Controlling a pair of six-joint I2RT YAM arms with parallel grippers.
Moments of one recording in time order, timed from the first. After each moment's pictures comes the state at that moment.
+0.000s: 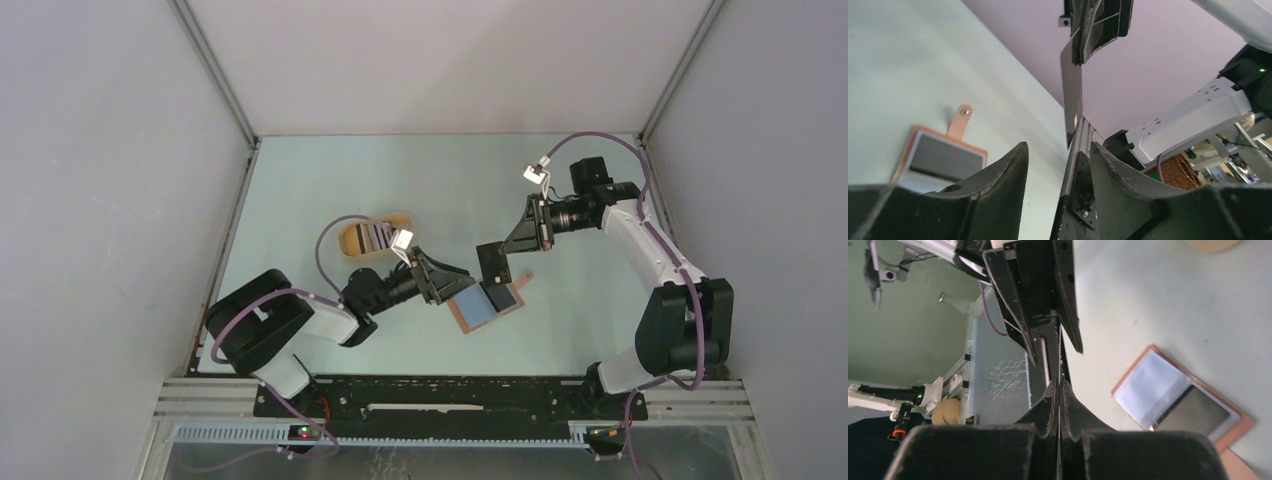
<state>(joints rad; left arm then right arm) -0.82 1.59 0.38 1.42 0.35 -0.88 0.13 1.50 1.22 -0.90 -1.34 -0.37</state>
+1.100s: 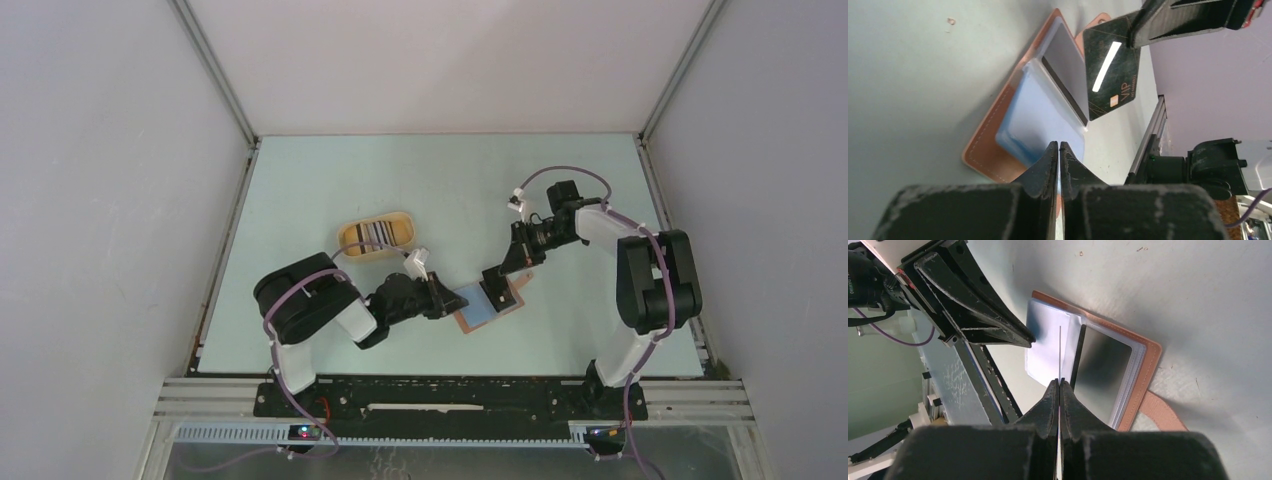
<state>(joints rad) -0.87 1.85 0.40 1.15 0.17 -0.99 0.16 1.75 1.08 -0.66 -0.93 -0.20</state>
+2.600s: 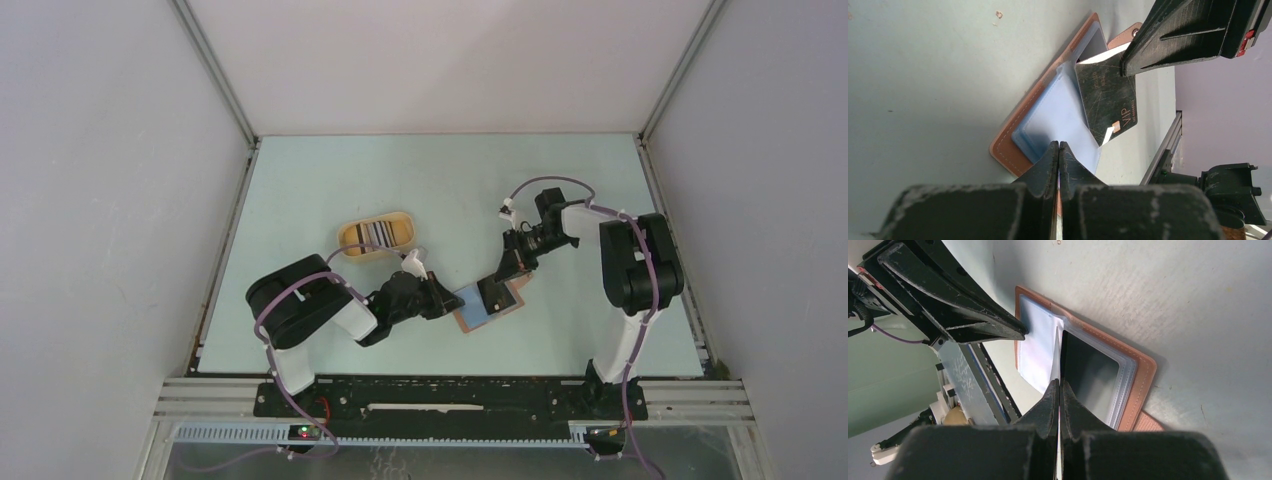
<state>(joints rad) -0.88 1.81 0.43 0.96 0.08 -1.04 0.19 1.90 1.11 -0.66 -0.93 -0.18</state>
